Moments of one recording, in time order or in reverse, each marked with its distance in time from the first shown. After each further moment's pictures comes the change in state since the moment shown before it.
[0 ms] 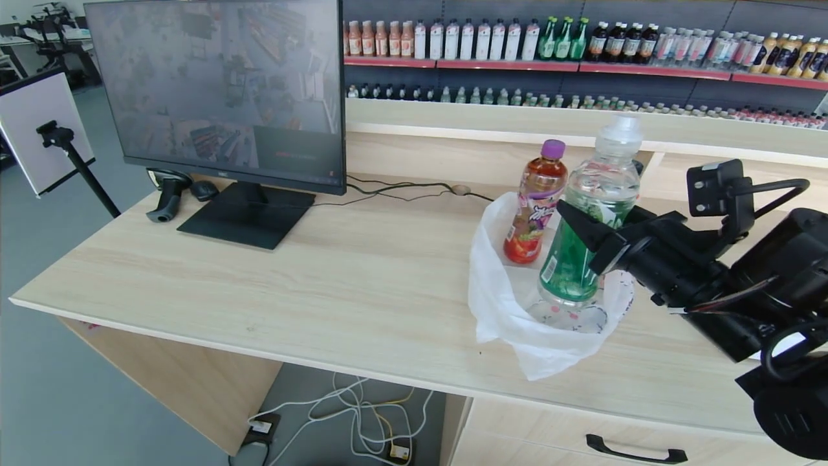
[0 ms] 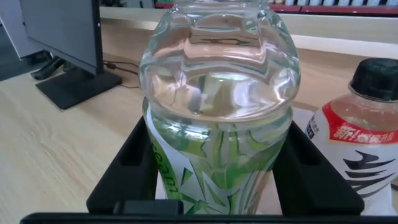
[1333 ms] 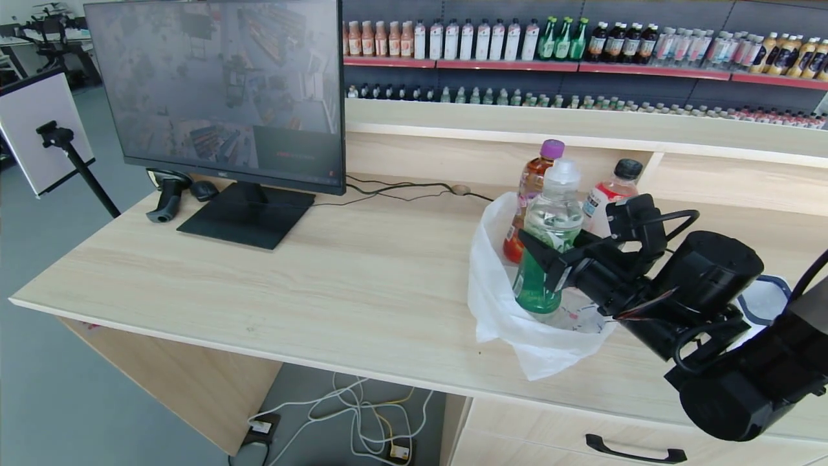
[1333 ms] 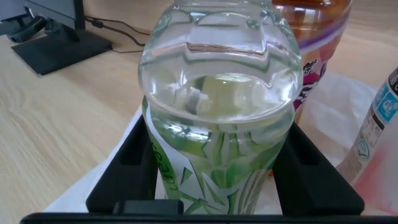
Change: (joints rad) left arm 0.000 0.000 0.000 0.000 0.000 0.000; right arm 0.022 0.209 -0.066 -0.040 -0.006 -0.039
